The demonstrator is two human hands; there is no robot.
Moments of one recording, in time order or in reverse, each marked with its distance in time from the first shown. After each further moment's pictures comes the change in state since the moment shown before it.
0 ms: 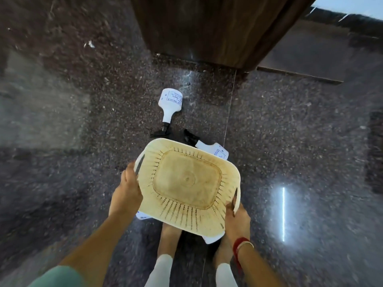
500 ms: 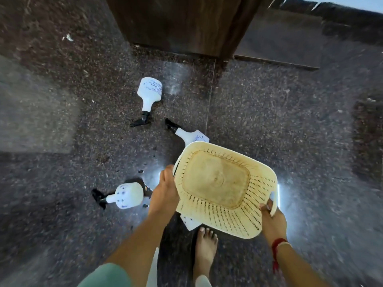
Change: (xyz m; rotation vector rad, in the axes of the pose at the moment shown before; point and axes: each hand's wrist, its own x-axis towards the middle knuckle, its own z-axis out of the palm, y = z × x) left_hand -0.077 0.105 0.093 -0.135 -0.117 0.161; right_hand 0.029 0.106 -0.117 0.118 0.139 0.106
